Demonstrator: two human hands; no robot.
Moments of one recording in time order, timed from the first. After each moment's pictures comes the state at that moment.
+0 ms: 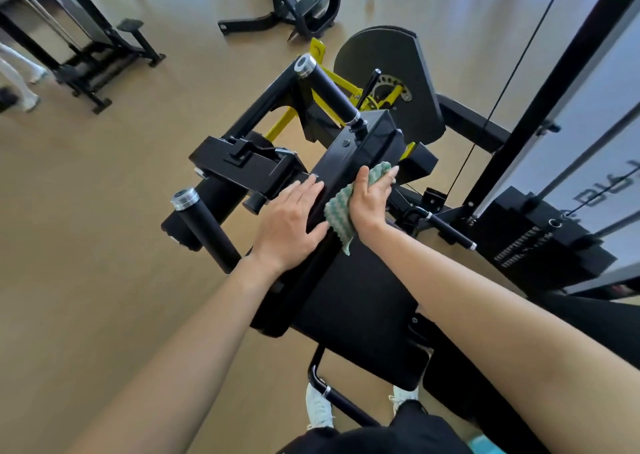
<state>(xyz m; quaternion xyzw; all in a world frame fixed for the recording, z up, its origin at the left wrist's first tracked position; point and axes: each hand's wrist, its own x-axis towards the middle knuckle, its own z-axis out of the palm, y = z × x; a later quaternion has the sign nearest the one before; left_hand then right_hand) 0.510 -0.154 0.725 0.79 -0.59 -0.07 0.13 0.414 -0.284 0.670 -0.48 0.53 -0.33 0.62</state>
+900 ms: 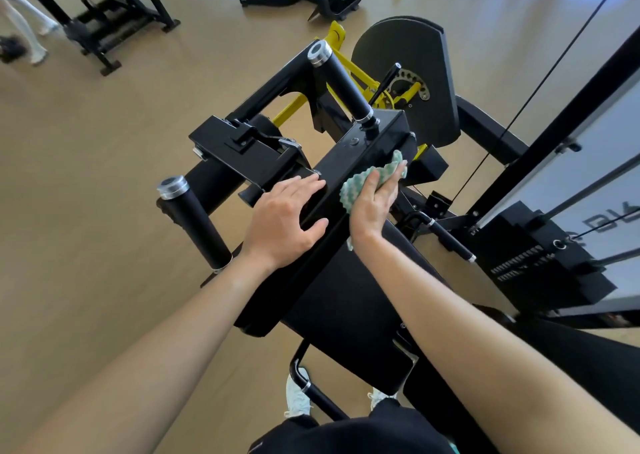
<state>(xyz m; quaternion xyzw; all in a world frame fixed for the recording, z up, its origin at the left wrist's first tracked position) 0.510 -0.157 0.724 0.81 -0.55 -0.07 0.20 0.422 -0.282 0.657 -0.46 0.52 -0.41 0.60</state>
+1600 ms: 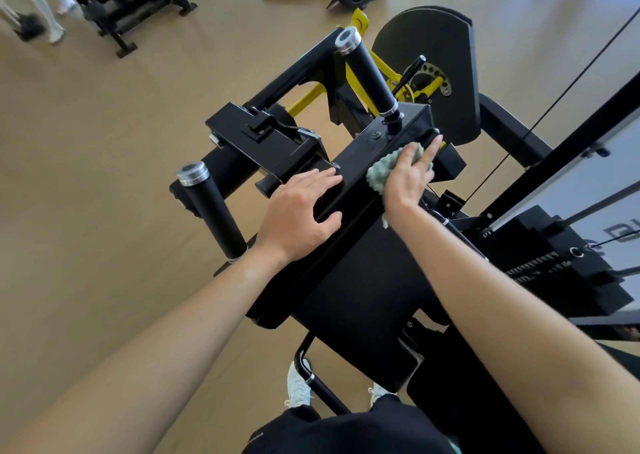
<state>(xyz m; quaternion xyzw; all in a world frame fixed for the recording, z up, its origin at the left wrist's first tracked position) 0.512 -0.155 0.725 0.81 -0.52 -0.12 0.26 0.420 -0.328 0.680 -0.47 0.59 -0.33 0.57</state>
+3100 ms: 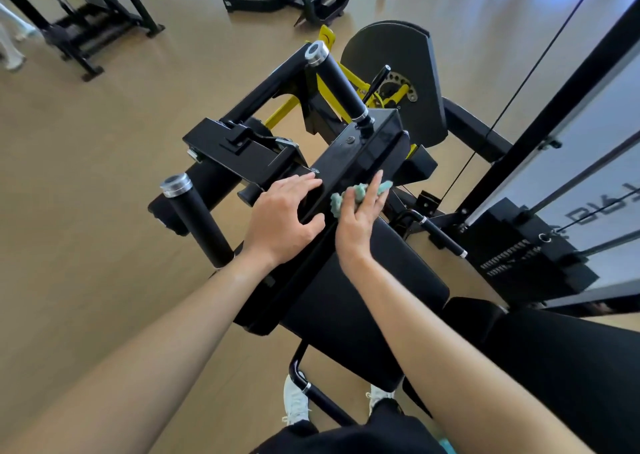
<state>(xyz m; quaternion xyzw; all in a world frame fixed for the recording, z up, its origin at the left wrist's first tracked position) 0.512 -0.156 0.726 0.80 -0.54 -0.09 0.24 0.411 -0.238 0.664 -0.49 0.46 -0.38 0.63</state>
